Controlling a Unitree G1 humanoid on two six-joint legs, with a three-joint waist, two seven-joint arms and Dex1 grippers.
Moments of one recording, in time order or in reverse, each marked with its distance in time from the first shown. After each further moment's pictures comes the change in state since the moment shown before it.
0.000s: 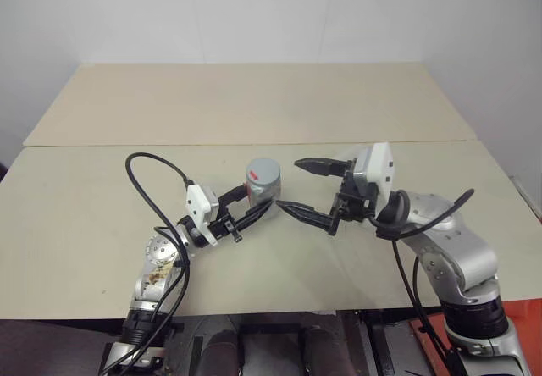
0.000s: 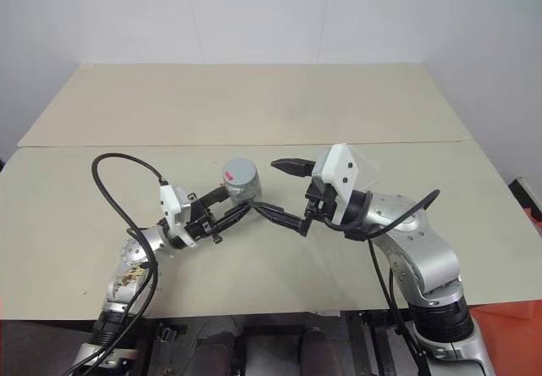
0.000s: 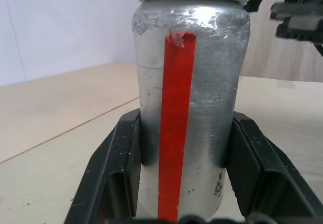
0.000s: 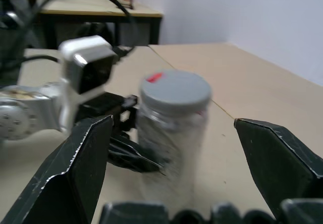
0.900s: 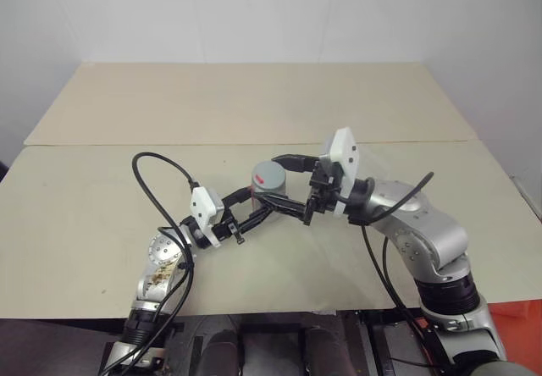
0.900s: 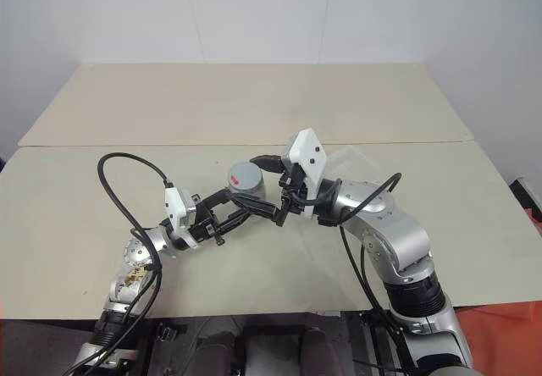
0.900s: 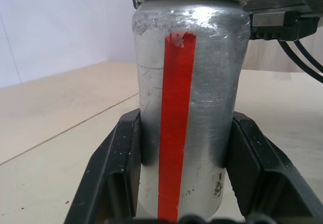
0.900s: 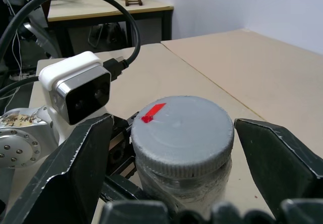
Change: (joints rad) left arm 0.000 0.001 -0.021 0.000 0.031 -0.021 0.000; right arm -0.143 0.089 0.078 0.091 0.009 0.157 -0.080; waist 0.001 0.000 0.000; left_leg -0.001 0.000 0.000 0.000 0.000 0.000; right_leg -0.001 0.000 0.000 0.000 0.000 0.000
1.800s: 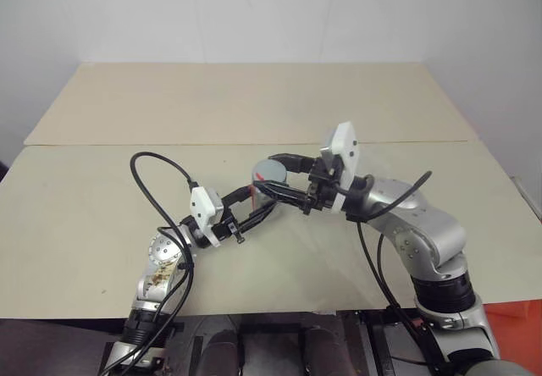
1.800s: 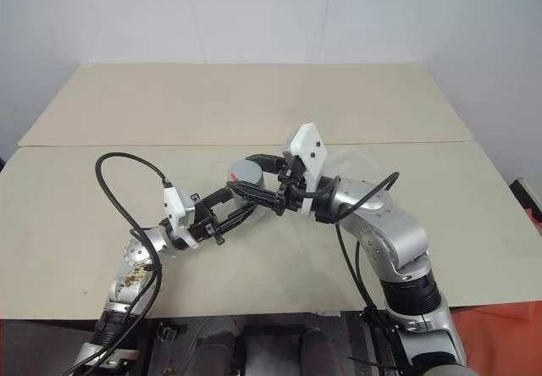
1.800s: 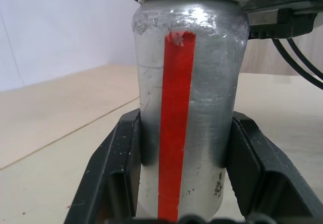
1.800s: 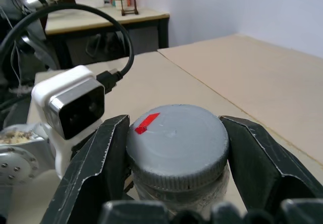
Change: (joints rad) left arm 0.000 0.003 -0.002 -0.001 0.001 -0.029 0.000; right arm -0.011 0.031 -0.037 0.003 0.062 0.046 -0.030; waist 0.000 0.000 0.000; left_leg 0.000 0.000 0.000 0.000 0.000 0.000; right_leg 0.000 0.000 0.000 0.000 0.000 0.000
